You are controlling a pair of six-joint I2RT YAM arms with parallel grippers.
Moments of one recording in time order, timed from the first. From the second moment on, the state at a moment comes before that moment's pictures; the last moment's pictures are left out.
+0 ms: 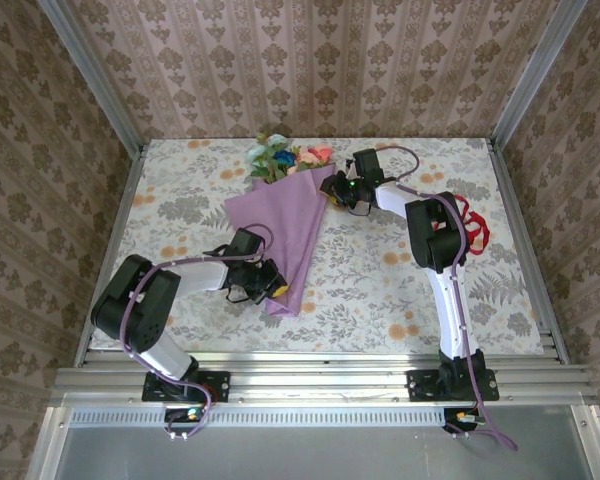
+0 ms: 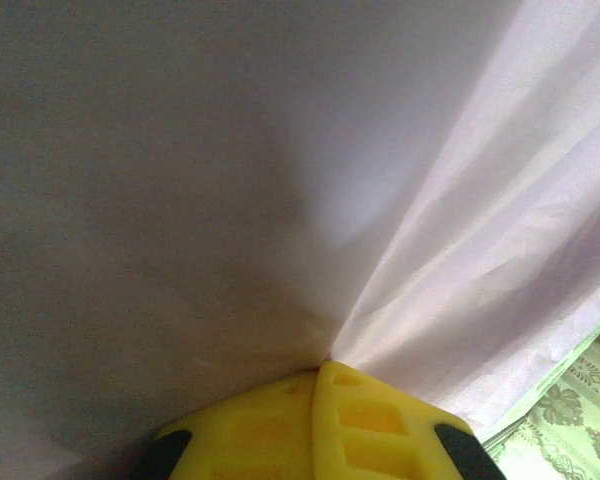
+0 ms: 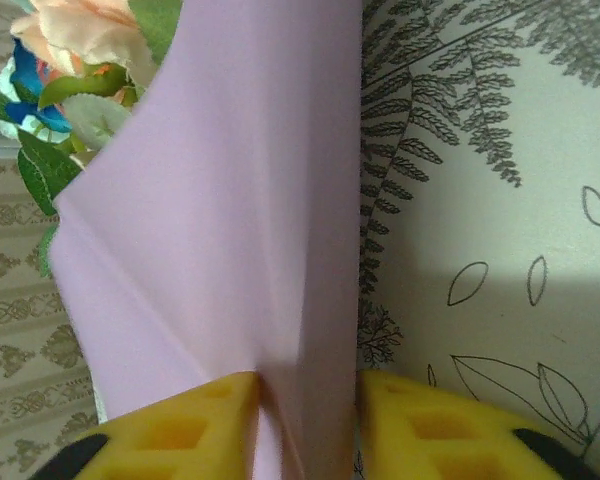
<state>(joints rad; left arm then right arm) -0.55 1.61 0.67 -0.18 0.50 -1.14 0.26 2.39 1.73 -0.08 -0.54 0.89</state>
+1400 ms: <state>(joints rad) -0.55 1.61 0.63 -0.09 0.52 -1.19 0.71 1.86 0.92 0.01 -0.51 1.05</state>
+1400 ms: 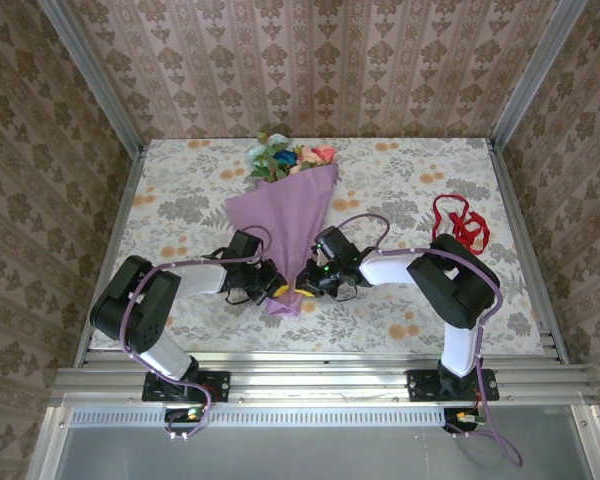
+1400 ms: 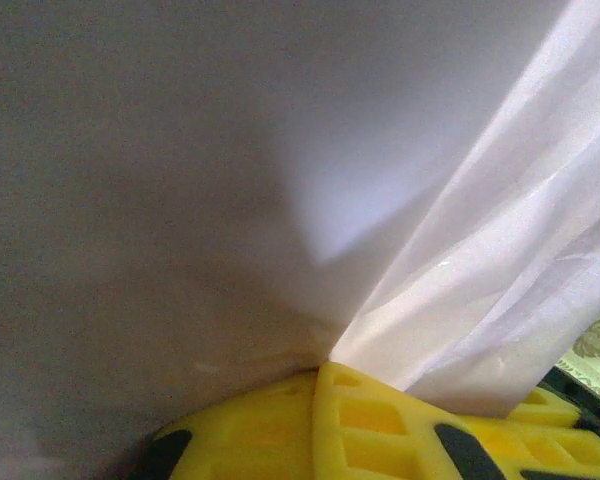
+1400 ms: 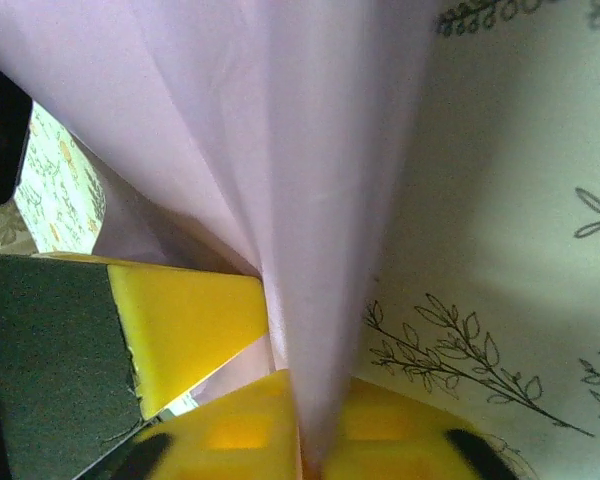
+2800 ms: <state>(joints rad) -0.55 1.64 0.64 -0.06 0.55 -1.19 0.80 1.83 0.92 -0.09 -0.49 1.13</state>
